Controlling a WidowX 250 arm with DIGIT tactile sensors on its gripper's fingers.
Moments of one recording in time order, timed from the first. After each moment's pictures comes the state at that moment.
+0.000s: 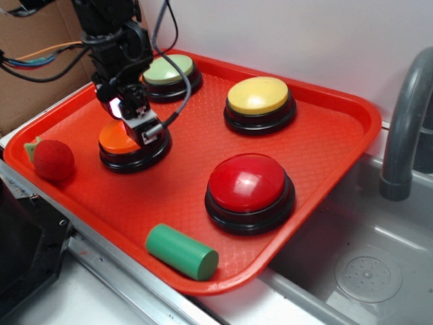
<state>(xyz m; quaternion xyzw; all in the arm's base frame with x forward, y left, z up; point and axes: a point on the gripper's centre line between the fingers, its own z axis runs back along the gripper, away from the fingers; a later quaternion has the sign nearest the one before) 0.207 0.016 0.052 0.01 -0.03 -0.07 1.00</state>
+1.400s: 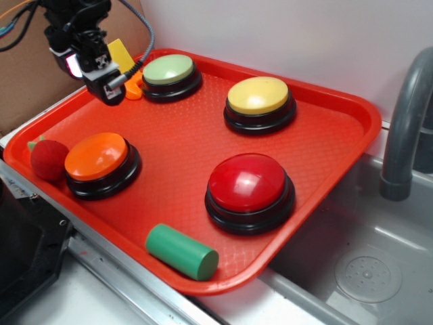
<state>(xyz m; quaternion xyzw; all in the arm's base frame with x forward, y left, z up) 0.180 0.026 0.116 0.02 -0.03 -0.02 1.00</state>
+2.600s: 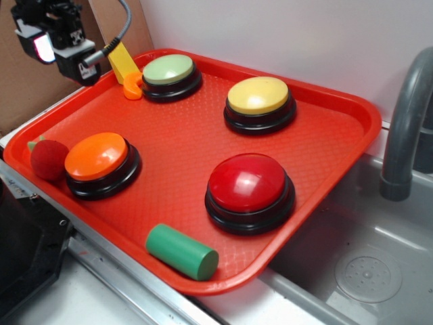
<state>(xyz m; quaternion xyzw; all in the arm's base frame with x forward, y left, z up) 0.163 0.029 0.145 0.03 0.00 0.03 1.00</state>
